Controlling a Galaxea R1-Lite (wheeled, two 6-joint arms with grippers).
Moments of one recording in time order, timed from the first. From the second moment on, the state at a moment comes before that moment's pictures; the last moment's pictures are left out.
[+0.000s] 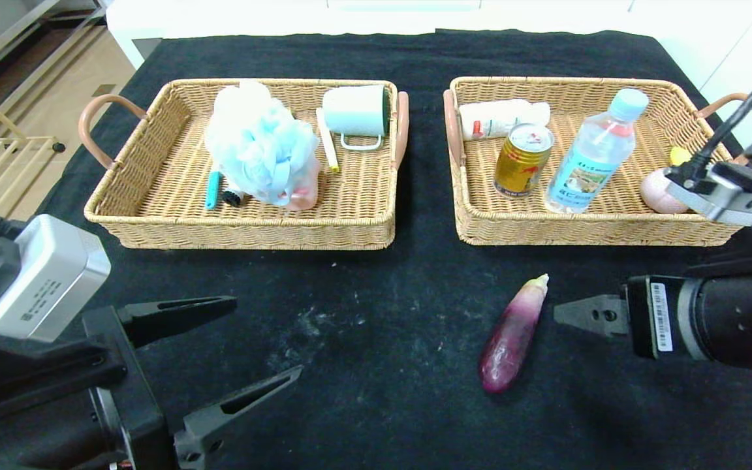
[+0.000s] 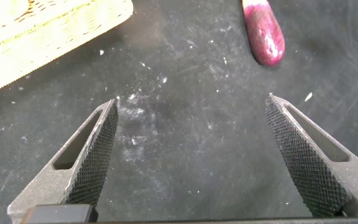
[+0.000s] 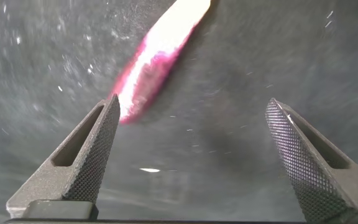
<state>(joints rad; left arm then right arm) -0.62 1.11 -0.59 -0.31 -0.10 0.11 0.76 1.47 -1.32 0.63 -0.35 0.62</state>
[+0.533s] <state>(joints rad) -0.62 1.10 -0.58 -0.31 -0.10 0.11 0.80 1.77 -1.70 0.93 -0.36 0.90</state>
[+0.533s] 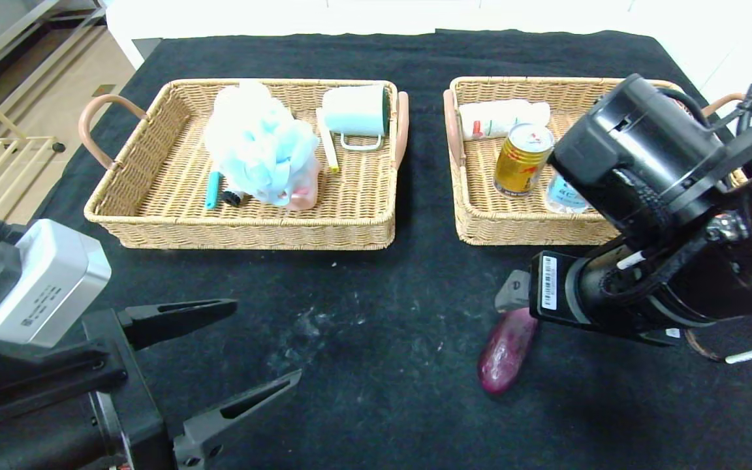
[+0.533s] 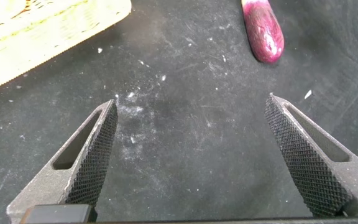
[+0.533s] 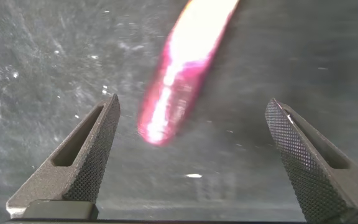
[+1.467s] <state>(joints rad) -0.62 1.08 -0.58 -0.32 -0.10 0.11 0.80 1.92 -1.73 0.93 -0.32 0.96</state>
